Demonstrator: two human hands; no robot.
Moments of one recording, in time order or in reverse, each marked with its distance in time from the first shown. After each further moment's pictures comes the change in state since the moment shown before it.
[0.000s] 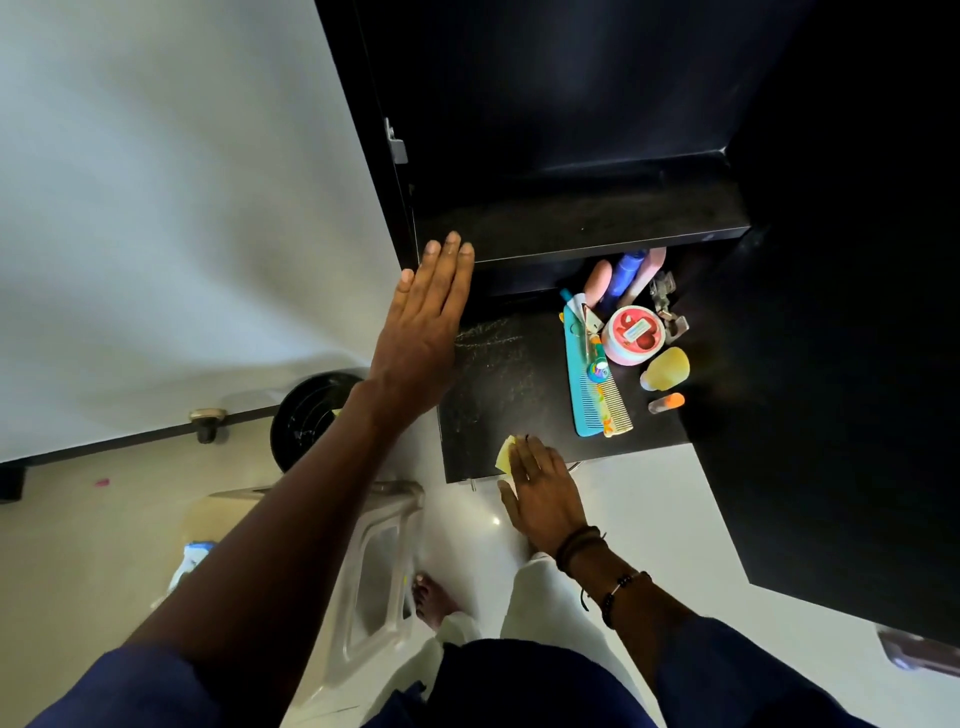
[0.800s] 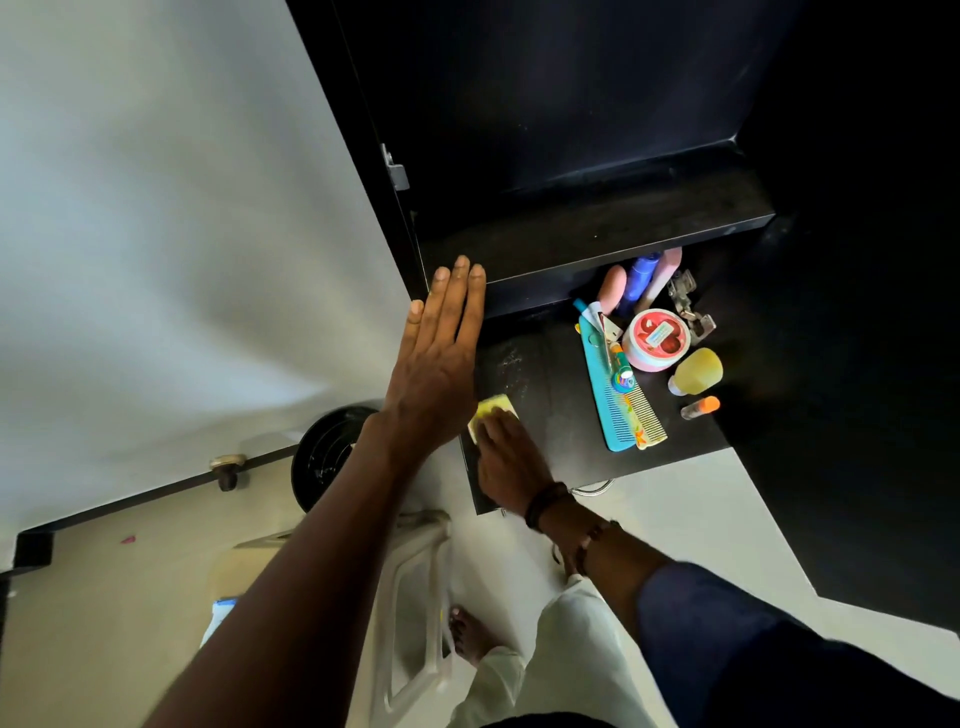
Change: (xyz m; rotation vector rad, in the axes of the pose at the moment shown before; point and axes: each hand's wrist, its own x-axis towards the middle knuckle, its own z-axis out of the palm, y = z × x) left_hand 0.003 -0.003 -0.003 -0.048 -0.051 0.041; right_hand 0.099 -0.047 0.008 0.136 0.025 -0.101
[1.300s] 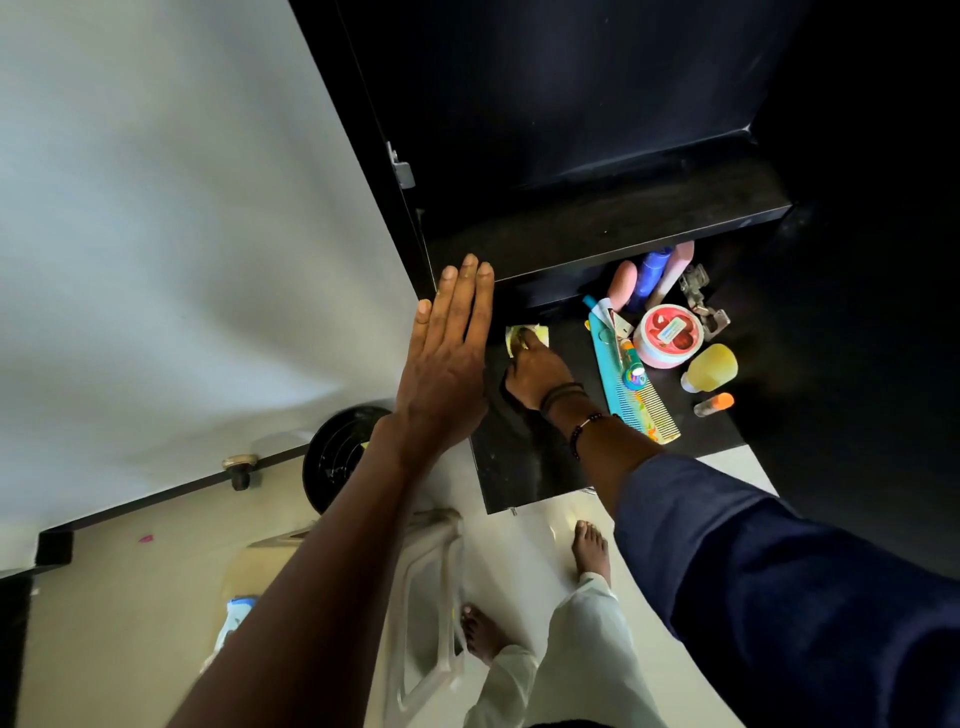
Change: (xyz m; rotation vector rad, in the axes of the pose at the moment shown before) left_hand 0.000 0.000 0.003 -0.010 0.021 -0.002; right_hand 0.096 0.062 -0.046 0.230 -0.056 0.319
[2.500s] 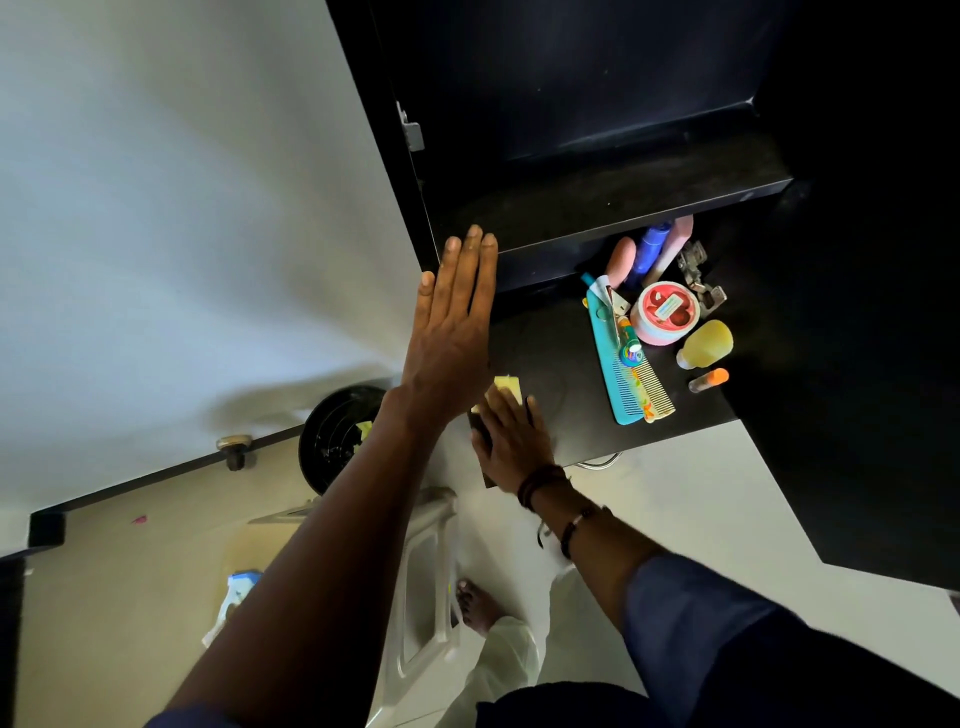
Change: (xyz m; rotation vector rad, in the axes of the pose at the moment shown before) left_hand 0.000 0.000 0.005 -0.050 0.076 0.021; right_hand -0.119 -0.031 0.074 -0.176 0.096 -0.092
